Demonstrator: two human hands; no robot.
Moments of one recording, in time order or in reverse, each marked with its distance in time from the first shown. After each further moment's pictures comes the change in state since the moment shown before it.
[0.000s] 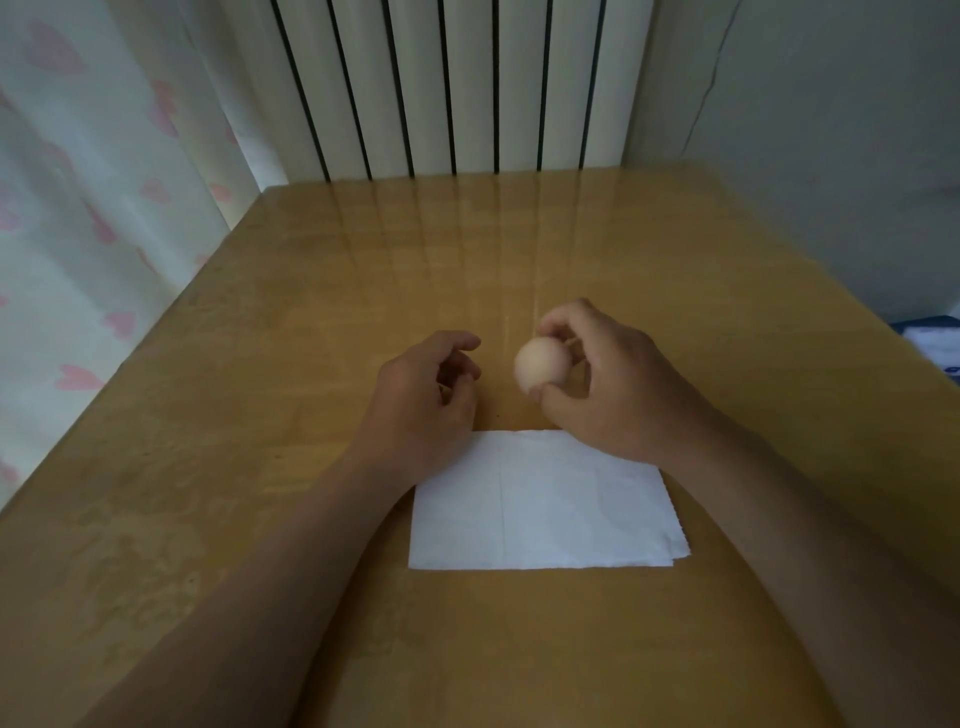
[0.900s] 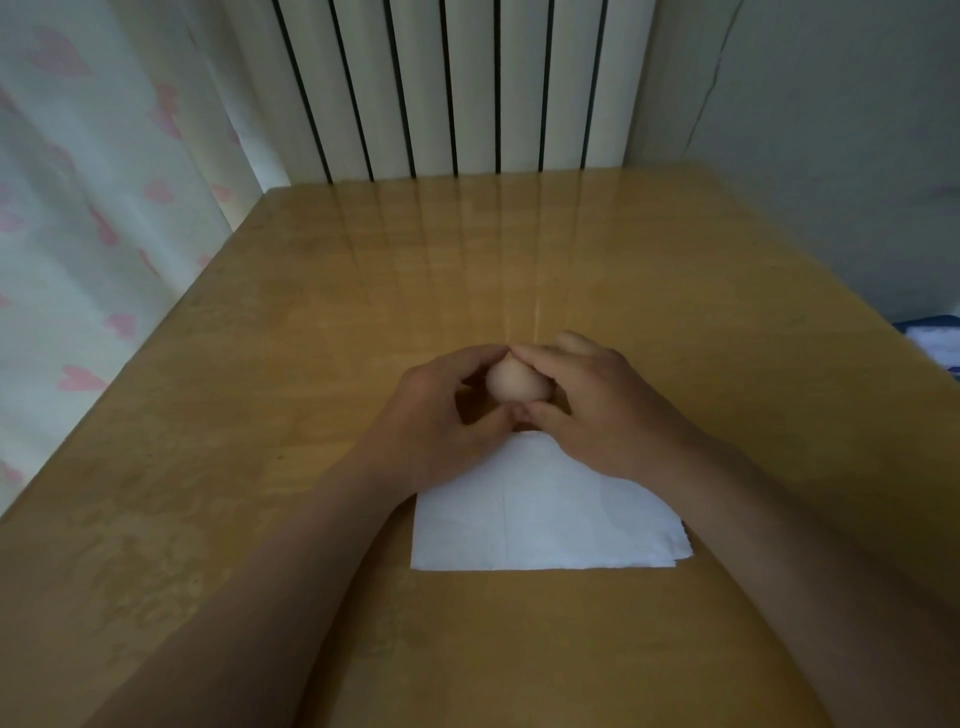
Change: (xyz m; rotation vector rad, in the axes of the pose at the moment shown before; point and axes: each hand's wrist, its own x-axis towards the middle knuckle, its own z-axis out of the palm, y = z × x) left_hand -0.005 0.007 -0.002 -0.120 -0.189 0.059; right_hand -0.003 -0.003 0.014 -0.046 -0.108 -0.044
